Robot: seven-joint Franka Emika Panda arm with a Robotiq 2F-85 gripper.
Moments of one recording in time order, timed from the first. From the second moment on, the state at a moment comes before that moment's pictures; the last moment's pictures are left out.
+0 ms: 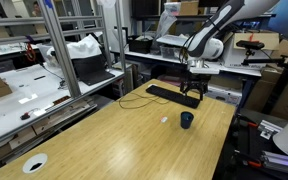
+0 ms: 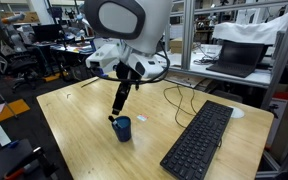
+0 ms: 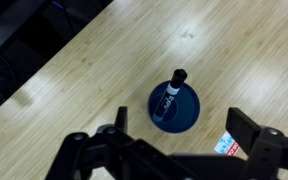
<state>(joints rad) -0.10 0.21 -0.08 -2.35 0.47 2.22 0.34</state>
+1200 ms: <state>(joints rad) -0.13 0.53 -0.08 -2.10 0.55 2.05 0.26</state>
